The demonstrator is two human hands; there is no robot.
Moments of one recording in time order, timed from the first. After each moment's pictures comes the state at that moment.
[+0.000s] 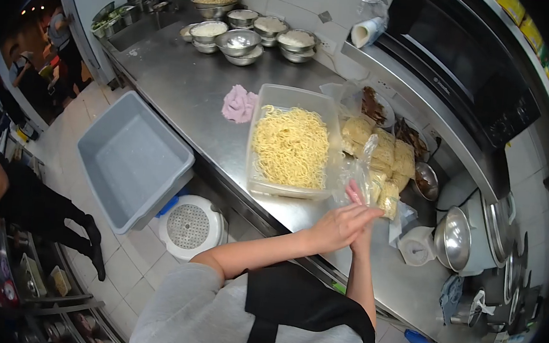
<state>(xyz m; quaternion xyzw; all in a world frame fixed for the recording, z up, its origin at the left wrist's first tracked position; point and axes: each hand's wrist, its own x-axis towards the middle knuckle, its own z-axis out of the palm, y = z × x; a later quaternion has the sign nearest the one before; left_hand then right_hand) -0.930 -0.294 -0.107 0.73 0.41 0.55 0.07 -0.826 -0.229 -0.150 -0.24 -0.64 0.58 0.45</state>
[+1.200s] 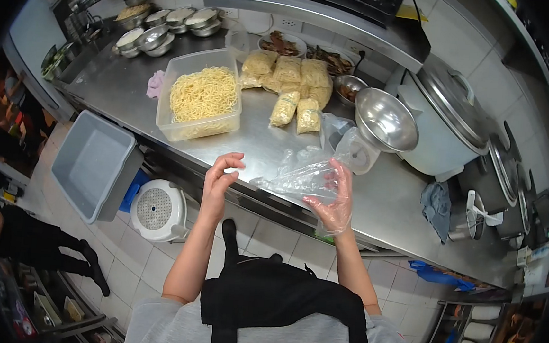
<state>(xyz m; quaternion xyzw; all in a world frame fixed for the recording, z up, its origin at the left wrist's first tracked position) -0.851 -0.388 -0.147 0.44 0.47 0.68 0.35 -0.608 -0.308 -0.133 -0.34 -0.74 0.32 0.48</state>
